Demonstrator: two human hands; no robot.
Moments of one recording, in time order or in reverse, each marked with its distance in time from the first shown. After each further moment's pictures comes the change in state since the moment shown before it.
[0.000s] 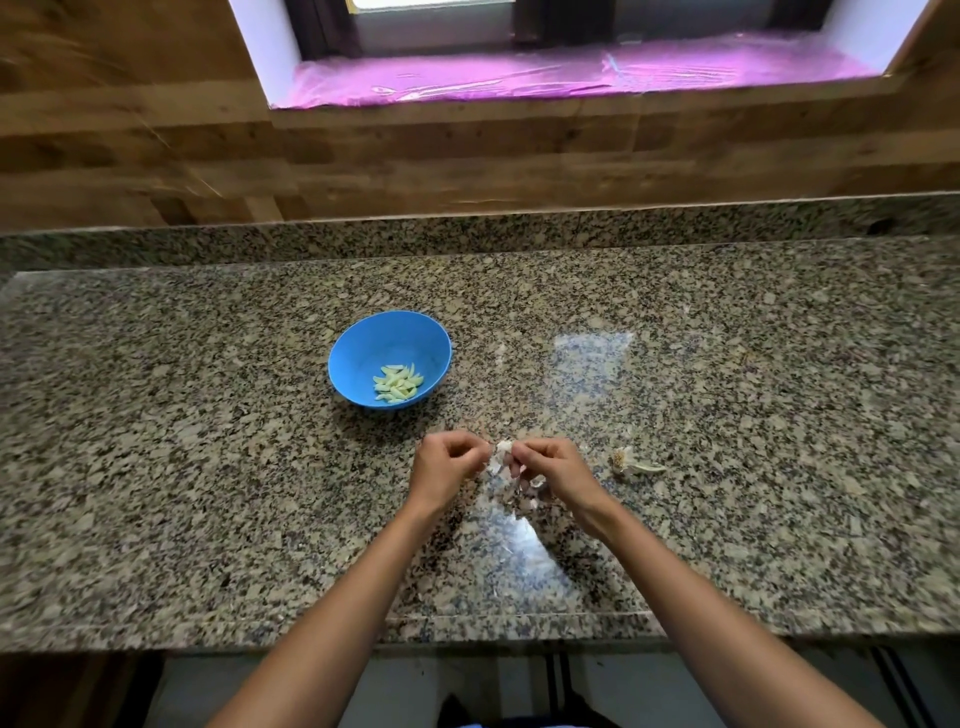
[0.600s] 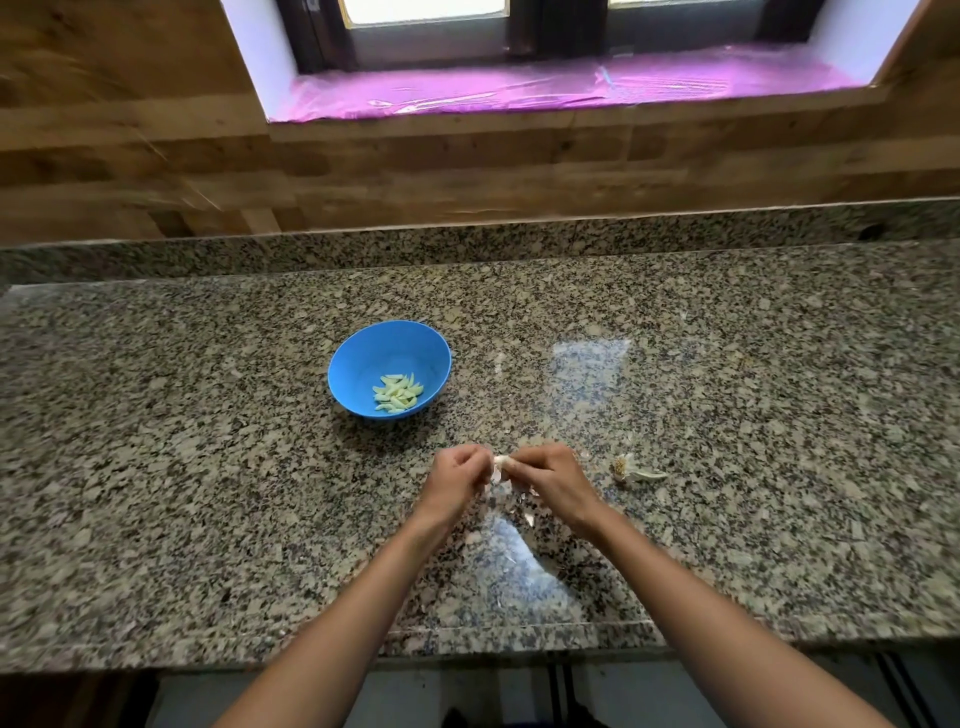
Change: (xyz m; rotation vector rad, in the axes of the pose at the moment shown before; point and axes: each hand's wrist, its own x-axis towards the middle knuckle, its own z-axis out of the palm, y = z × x) left_hand -0.008 0.007 0.003 0.028 -0.121 -0.044; right_hand 0.010 0.007 0.001 -0.406 0.071 -0.161
